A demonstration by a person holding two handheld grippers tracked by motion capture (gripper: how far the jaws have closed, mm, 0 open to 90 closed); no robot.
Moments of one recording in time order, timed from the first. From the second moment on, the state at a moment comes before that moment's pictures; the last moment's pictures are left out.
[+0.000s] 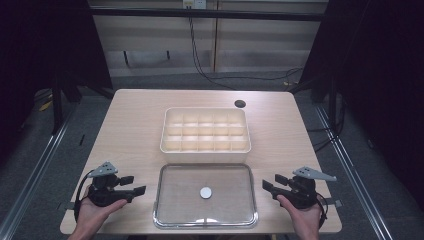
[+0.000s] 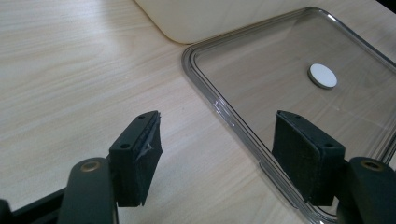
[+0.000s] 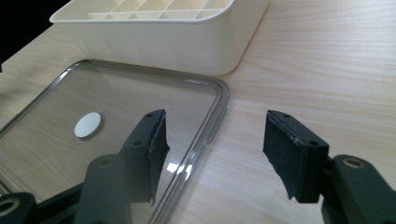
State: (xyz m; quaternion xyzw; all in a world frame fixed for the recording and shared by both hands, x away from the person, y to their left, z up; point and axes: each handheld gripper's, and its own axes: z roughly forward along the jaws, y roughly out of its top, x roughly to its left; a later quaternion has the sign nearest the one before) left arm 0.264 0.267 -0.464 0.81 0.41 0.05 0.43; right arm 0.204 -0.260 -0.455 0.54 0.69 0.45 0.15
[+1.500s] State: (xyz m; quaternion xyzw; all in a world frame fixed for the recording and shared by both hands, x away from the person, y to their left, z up) left arm 0.288 0.226 -0.479 0.84 0.39 0.01 0.38; right arm 0.262 -0.233 -0.487 0.56 0.72 0.40 0.09
